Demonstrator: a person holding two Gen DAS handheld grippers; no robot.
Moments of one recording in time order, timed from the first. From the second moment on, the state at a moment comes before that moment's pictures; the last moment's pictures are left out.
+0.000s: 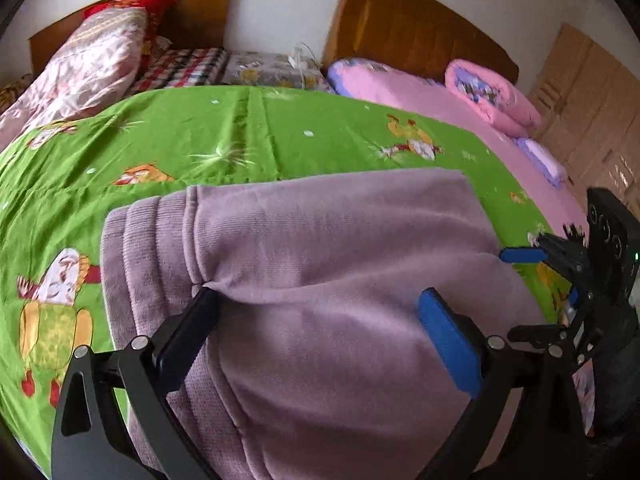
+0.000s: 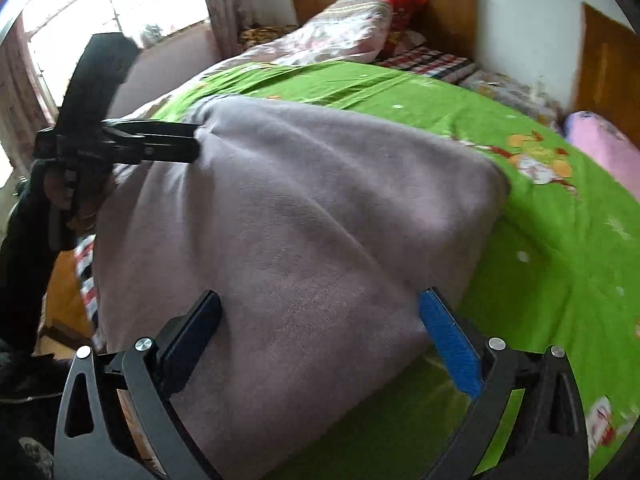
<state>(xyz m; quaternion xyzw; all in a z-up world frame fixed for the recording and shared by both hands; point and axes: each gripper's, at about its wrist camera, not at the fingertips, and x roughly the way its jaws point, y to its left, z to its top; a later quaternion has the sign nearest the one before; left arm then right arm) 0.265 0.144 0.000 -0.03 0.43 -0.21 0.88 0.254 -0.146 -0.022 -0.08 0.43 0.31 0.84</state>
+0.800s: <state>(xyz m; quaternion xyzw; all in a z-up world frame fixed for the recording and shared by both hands) 0.188 0.153 -0.027 0.04 0.39 -0.09 0.92 0.196 -0.141 -0.036 -0.05 0.40 0.30 0.87</state>
